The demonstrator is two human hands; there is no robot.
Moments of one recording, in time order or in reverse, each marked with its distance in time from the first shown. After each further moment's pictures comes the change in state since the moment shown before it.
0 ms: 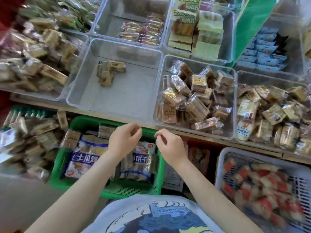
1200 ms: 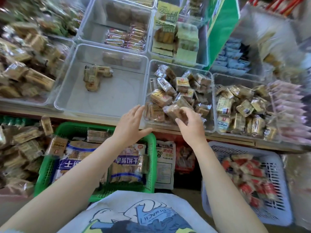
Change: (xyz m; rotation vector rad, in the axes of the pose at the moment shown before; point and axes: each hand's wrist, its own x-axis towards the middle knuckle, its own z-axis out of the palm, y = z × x) left_hand 0.027 0.028 0.002 0.245 -0.150 0.320; right_hand 0.011 0.007 -0.082 -0.274 0.265 0.171
